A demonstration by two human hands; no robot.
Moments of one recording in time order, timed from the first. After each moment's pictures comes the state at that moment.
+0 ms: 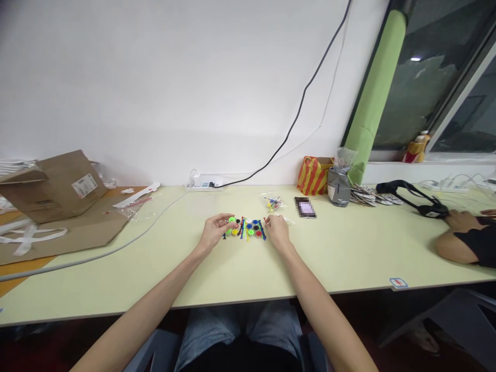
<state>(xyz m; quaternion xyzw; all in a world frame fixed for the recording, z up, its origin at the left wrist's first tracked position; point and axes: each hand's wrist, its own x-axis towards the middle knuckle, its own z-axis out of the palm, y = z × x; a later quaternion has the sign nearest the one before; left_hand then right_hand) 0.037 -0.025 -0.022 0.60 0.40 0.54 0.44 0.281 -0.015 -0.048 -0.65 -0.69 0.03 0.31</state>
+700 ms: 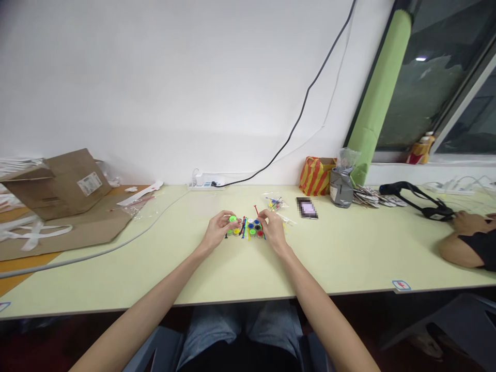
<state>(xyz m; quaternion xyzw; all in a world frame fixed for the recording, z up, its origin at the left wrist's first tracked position) 0.041 -0.033 -0.017 0.63 0.35 0.53 0.44 0.258 -0.028 -0.029 -0.50 -0.69 0.12 0.52</state>
